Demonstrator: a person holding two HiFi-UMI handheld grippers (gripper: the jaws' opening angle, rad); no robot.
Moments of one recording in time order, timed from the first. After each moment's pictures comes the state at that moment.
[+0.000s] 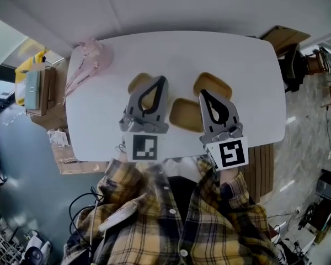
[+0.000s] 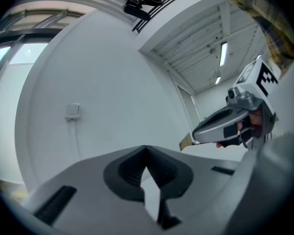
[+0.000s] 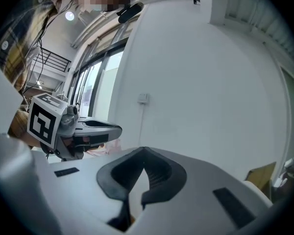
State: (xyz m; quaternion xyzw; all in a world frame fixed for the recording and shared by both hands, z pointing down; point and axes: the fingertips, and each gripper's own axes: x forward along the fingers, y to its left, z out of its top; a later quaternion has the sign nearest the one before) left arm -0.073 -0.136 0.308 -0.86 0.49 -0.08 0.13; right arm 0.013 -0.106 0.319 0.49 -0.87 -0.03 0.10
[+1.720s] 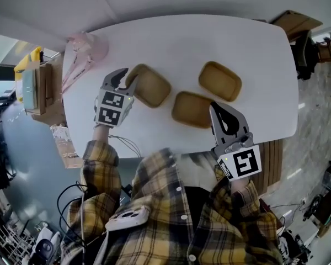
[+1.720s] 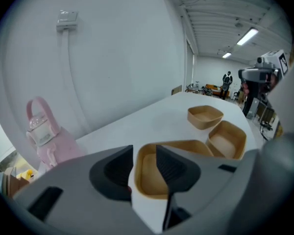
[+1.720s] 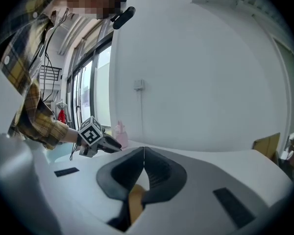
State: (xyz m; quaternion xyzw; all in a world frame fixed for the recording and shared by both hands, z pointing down) left arm -0.167 -0.193 0.521 -0.84 0.40 -0.35 -0.11; right arm 0.048 -0.079 0.387 0.47 -0.87 0.08 0.12
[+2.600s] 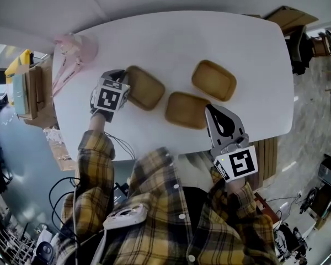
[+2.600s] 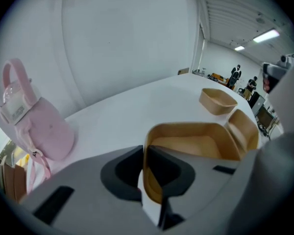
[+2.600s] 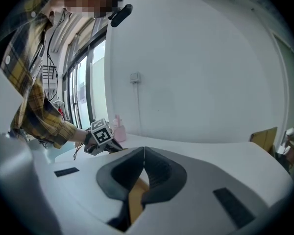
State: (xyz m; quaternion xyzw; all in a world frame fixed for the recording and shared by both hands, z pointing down) left arm -0.176 -0.211 0.590 -0.79 0.38 -0.44 -0.20; right arm 0.056 -0.082 0.410 0.48 -0.86 0.11 0.14
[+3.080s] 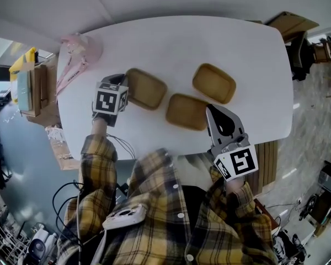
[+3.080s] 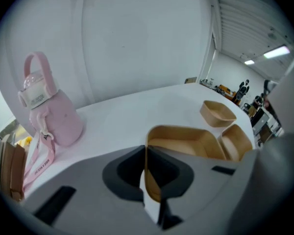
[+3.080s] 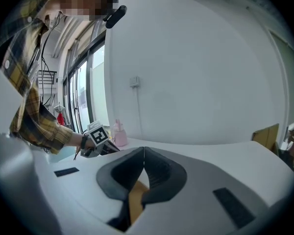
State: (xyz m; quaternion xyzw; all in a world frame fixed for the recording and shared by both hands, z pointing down) left arm -0.184 -0.201 0.569 -0.78 0.42 -0.40 -0.25; right arm 0.060 -0.083 0.399 0.48 -0.86 0.12 0.11
